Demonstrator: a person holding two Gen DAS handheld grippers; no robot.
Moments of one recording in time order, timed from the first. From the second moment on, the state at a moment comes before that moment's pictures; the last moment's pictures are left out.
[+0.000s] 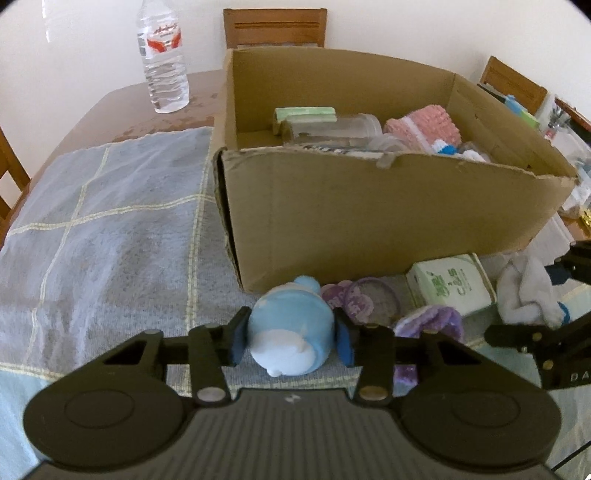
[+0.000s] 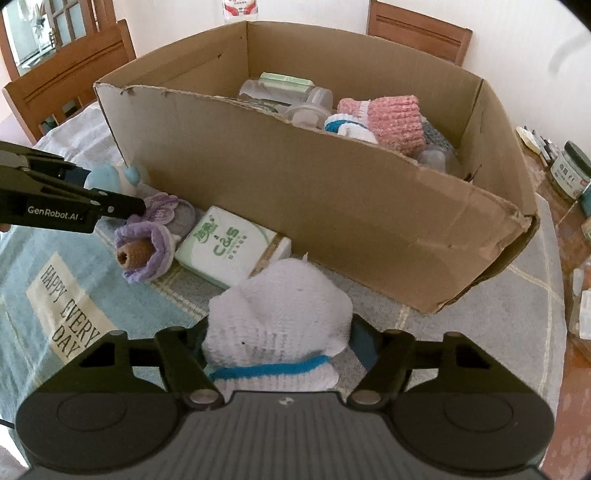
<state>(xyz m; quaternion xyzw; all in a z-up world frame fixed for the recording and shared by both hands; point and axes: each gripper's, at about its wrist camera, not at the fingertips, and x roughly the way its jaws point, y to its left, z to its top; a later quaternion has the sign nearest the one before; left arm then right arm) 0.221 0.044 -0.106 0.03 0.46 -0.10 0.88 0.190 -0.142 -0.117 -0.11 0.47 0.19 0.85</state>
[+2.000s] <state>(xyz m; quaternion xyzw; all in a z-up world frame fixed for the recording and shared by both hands) 0.363 -0.041 0.029 0.10 0.39 -0.21 0.89 0.239 -0.197 0.021 -0.13 0.39 0.19 0.89</state>
